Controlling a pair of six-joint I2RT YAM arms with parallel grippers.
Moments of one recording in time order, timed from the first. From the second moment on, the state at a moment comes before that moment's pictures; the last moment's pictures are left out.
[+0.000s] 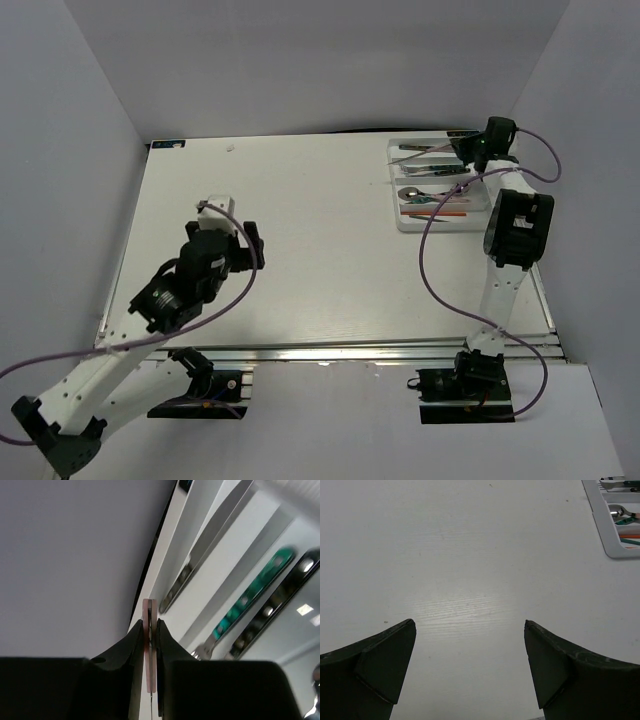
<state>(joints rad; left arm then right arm) -0.70 0.80 0.88 -0.53 -0.49 -0.36 -0.13 2.29 1.84 -0.03 -0.16 1.16</state>
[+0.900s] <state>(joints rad) -0.70 0.82 0.83 -0.52 -0.44 -0.36 -0.17 2.54 2.08 0.05 -0.08 1.24</state>
